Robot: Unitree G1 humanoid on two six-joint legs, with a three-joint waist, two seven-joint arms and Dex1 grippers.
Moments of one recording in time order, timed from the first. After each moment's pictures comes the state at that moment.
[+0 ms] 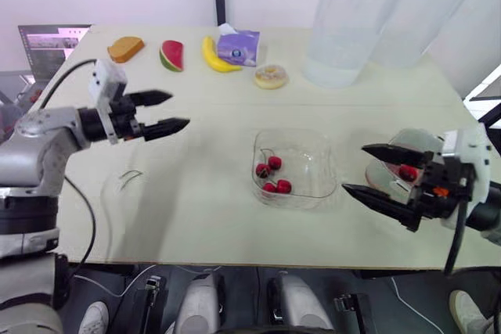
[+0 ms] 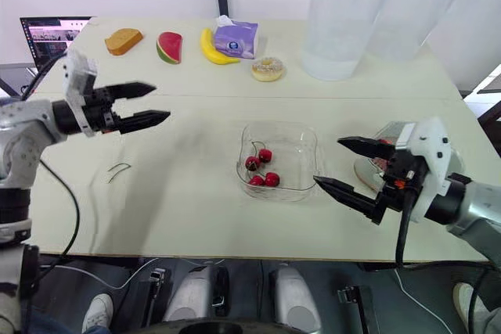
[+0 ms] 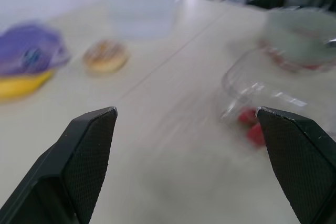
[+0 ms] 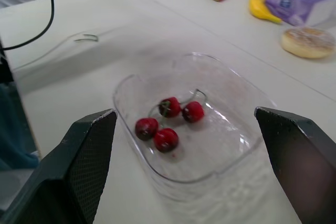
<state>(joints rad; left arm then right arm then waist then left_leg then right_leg) -0.61 0.79 0.15 0.03 -0.58 0.53 -1.20 0.20 -0.95 -0.66 -0.74 1.04 0.75 0.73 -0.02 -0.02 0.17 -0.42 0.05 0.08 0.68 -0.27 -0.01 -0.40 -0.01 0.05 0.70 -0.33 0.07</state>
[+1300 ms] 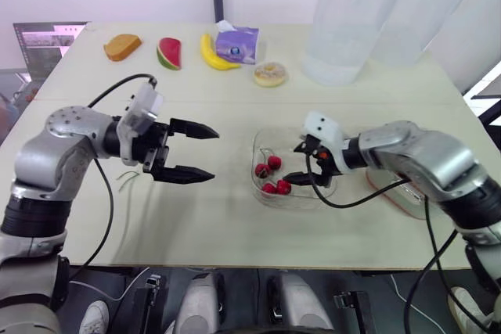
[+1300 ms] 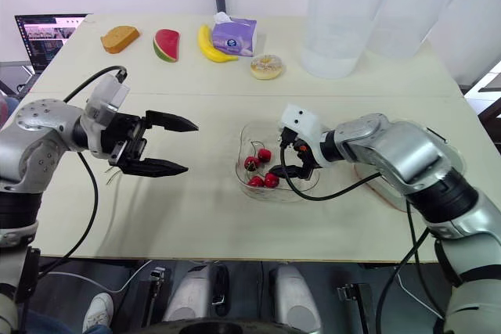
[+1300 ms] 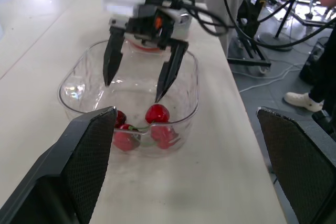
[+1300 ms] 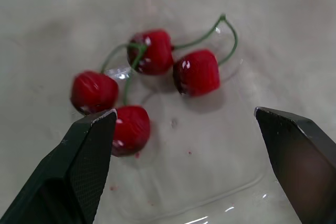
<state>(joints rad) -0.59 0.82 0.00 -0.10 -0.64 0.55 -1.45 -0.79 -0.89 0.49 -0.18 0.54 0.95 0.79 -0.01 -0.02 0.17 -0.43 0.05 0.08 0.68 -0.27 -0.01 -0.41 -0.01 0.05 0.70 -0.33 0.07</state>
